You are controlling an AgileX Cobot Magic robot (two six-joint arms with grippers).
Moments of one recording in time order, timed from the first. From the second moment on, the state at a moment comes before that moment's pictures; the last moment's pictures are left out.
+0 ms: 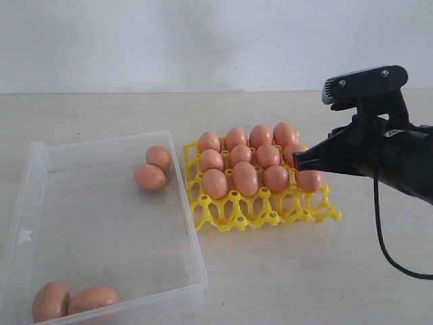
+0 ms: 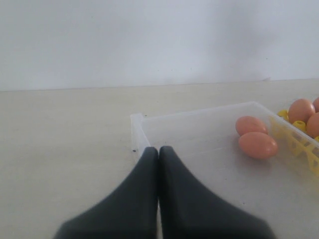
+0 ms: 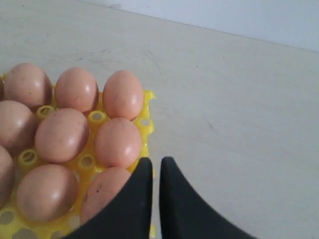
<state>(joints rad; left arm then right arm) -0.03 0.00 0.00 -0.03 0.23 0.02 0.51 1.52 -0.61 0.93 -0.42 -0.81</state>
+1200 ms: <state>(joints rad) -0.03 0.00 0.00 -0.03 0.23 0.02 0.93 1.32 -0.77 0.90 0.05 -0.85</state>
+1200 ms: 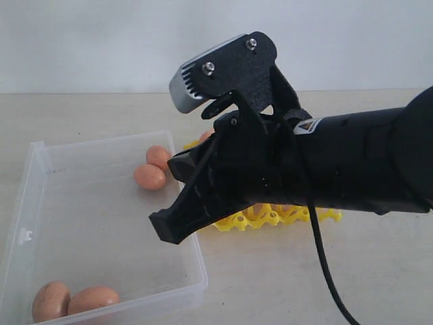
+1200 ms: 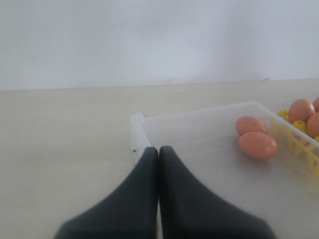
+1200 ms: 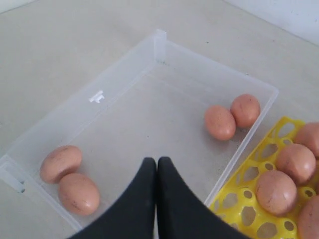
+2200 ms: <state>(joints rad) -0.03 0.00 0.00 -0.03 0.23 0.02 0.93 1.33 -0.78 0.81 0.08 -0.77</state>
